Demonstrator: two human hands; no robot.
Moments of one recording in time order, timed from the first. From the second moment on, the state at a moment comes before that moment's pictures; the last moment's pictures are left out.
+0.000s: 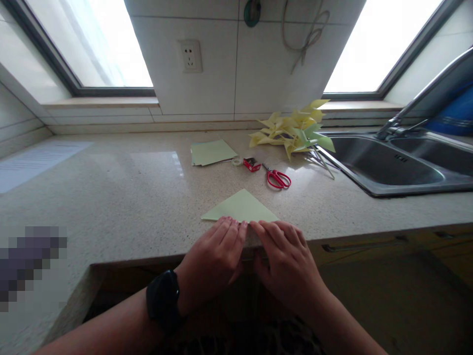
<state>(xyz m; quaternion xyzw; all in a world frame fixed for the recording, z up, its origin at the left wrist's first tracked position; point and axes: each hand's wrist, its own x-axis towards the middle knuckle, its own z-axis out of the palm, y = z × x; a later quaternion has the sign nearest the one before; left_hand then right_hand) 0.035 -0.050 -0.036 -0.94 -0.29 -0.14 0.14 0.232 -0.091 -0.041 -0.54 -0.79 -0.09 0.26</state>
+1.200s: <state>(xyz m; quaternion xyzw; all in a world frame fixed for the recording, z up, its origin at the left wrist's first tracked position) 0.036 -0.043 -0.028 -0.94 -0.30 -0.14 0.07 0.229 -0.088 -0.036 -0.56 -0.80 -0.09 0.21</state>
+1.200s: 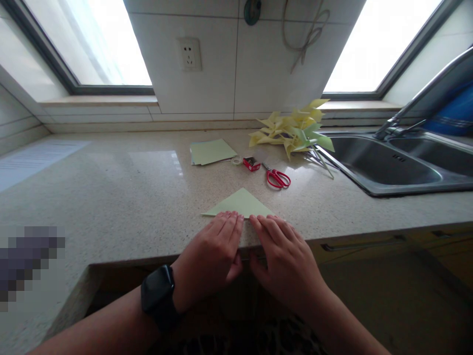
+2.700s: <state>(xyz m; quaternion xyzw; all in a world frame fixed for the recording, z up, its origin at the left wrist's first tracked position) 0.047 -0.058 -0.021 -0.91 -0.39 -0.17 0.04 0.248 -0.069 -0.014 -0.49 -0.84 -0.02 0.22</state>
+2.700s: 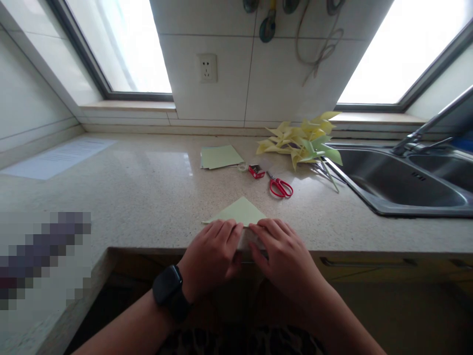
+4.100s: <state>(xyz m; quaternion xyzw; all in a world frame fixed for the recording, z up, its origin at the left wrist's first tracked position) 0.071 -0.089 -0.048 -0.82 -0.50 -0.28 0.04 0.239 -0.099 -0.046 -0.56 -0.78 -0.09 0.27</state>
